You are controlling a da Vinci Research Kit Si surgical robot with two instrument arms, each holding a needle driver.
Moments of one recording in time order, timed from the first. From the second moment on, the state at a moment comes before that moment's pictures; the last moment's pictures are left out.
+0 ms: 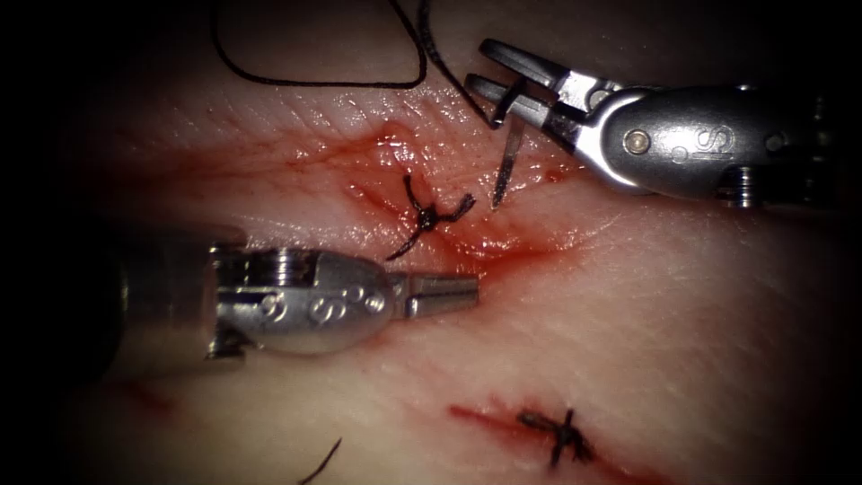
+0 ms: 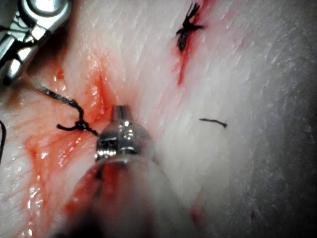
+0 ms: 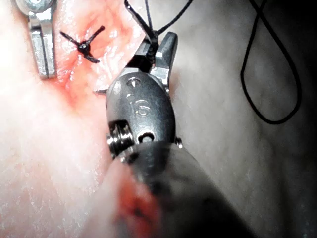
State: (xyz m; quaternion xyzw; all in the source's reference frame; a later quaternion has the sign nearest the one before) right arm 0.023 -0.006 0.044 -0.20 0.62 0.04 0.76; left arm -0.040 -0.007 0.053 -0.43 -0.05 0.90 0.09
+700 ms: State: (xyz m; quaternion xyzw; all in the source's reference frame) right arm 0.024 -0.013 0.047 -0.25 0.57 -0.03 0.79; left arm -0.037 -0.006 0.050 -0.45 -0.05 0.88 0.10
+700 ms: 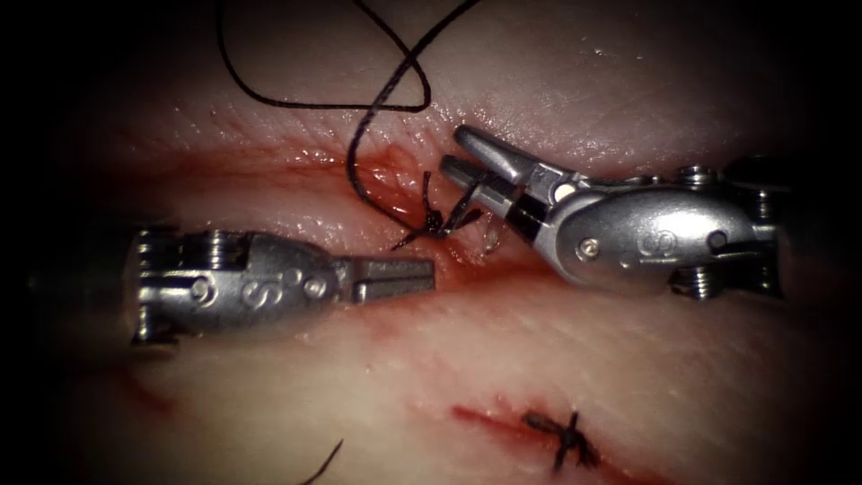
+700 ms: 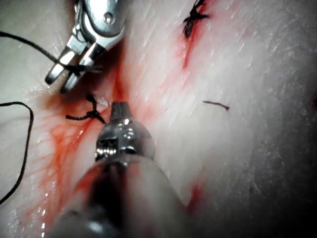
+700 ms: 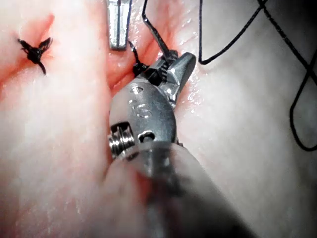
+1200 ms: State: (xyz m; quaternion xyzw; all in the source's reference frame) right arm 0.023 -0.017 0.049 -0.23 0.56 -0.05 0.80; left arm -0.037 -0.006 0.051 -0.45 -0.05 0.88 0.10
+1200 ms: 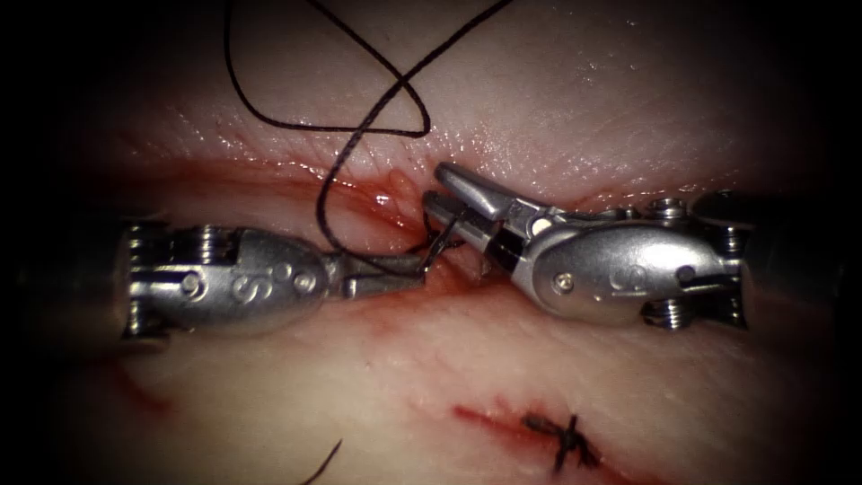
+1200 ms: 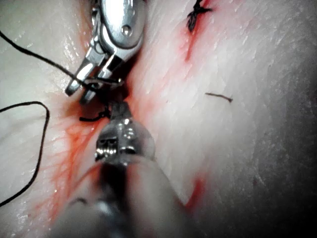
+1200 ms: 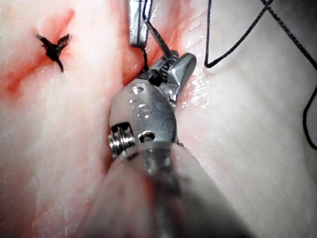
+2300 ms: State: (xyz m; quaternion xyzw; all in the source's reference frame) right arm 0.021 -0.010 0.046 -0.21 0.58 0.06 0.79; left arm -0.042 -0.005 0.052 -0.45 -0.04 0.88 0.11
